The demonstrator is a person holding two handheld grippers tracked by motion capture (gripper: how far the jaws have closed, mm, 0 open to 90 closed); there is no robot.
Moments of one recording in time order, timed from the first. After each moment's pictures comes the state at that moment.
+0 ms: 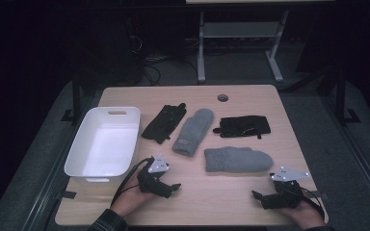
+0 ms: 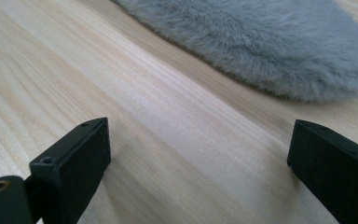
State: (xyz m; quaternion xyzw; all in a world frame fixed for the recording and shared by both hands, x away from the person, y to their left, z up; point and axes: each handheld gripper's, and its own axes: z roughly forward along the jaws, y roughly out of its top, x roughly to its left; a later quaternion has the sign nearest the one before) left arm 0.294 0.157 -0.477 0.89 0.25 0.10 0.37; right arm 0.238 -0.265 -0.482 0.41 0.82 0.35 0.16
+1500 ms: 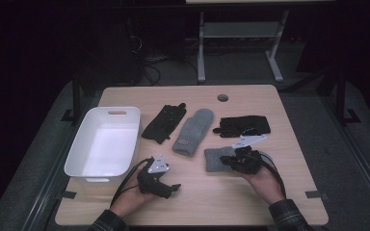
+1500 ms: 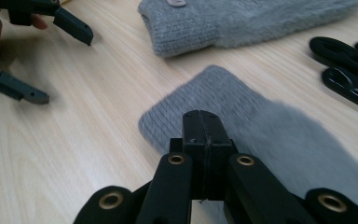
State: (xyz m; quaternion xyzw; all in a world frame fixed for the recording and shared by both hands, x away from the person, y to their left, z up) left arm 0.292 0.157 -0.477 0.89 0.25 0.10 0.37; right arm 0.317 -0.163 -0.431 0.36 0.84 0.39 0.08
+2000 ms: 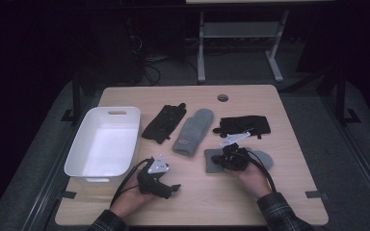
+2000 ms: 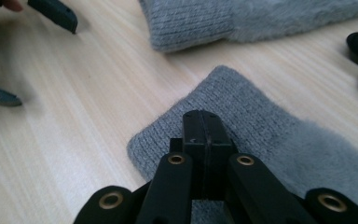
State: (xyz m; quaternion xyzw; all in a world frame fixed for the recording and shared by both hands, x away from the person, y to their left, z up) left arm 0.292 0.157 -0.477 0.89 0.25 0.10 0.38; right arm 0.336 -0.138 -0.447 0.35 0.86 0.36 0.07
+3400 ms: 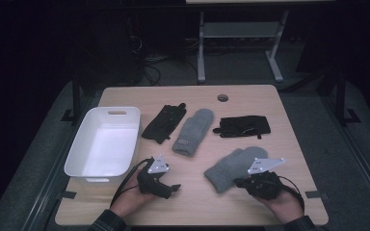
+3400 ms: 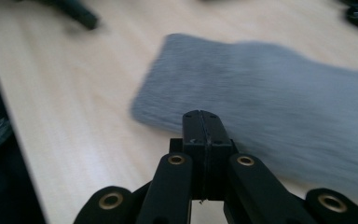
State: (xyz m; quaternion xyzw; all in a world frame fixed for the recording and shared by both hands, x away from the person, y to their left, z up) left arm 0.292 0.157 -0.478 0.89 0.25 0.10 0.38; right arm 0.253 -0.205 -0.432 0.33 0.86 0.37 0.08
